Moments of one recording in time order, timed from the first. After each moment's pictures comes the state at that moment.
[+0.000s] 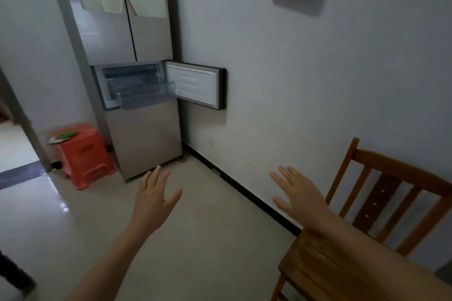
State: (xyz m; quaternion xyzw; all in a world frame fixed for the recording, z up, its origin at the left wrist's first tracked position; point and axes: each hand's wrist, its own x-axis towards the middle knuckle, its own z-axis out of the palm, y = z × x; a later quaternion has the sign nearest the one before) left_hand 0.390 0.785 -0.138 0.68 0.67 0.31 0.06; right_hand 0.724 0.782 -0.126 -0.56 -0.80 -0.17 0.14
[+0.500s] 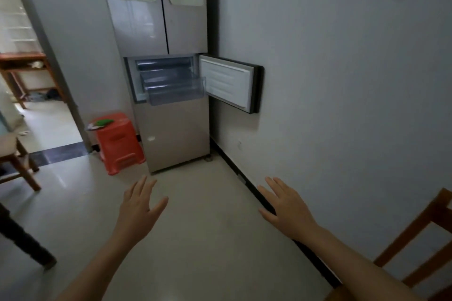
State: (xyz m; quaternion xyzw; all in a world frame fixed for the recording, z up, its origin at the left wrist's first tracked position) left_hand 0.392 0.918 -0.166 0.57 0.77 0.29 0.05; right_hand 0.717 1.000 -0.167 -0.45 -0.87 -0.12 0.15
